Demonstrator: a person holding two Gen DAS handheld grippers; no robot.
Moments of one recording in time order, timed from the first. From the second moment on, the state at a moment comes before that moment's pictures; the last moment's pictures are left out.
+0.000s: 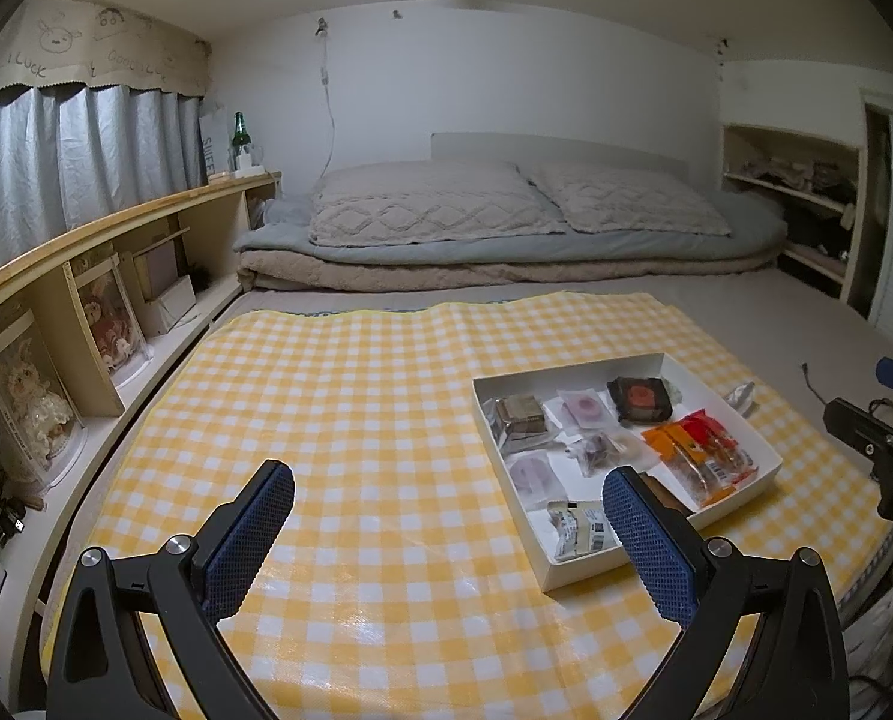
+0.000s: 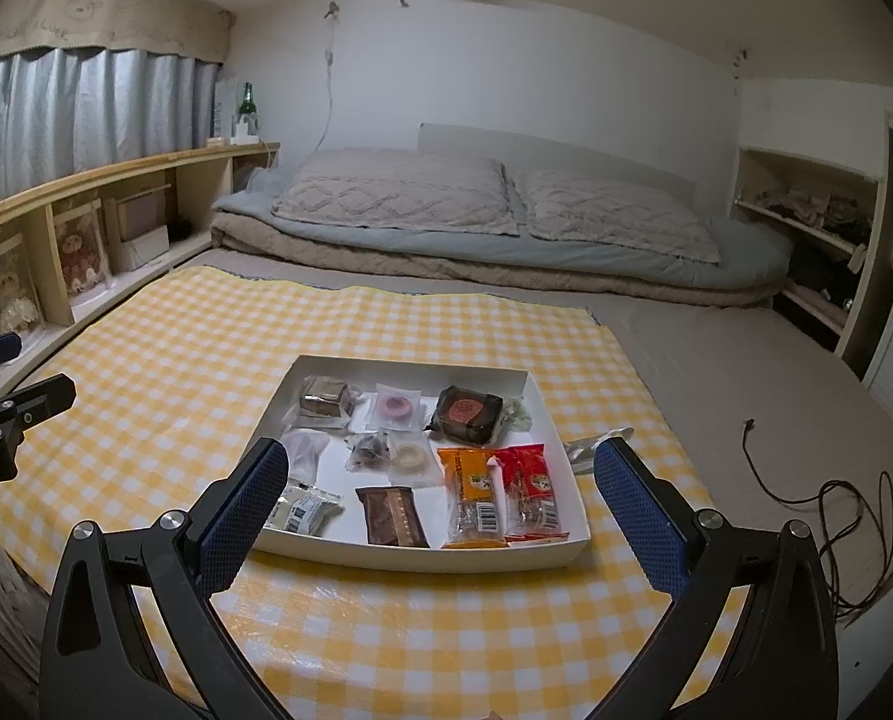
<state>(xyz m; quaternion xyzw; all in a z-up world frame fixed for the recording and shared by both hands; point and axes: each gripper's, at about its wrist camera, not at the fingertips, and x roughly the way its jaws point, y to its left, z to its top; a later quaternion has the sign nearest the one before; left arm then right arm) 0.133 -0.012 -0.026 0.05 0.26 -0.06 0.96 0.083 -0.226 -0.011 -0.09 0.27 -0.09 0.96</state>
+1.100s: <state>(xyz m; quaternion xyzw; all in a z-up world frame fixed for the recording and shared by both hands) 0.128 -0.023 -0.027 0.06 0.26 -0.05 0.96 0.084 -0.227 -0.012 -0.08 0.27 -0.09 0.96</state>
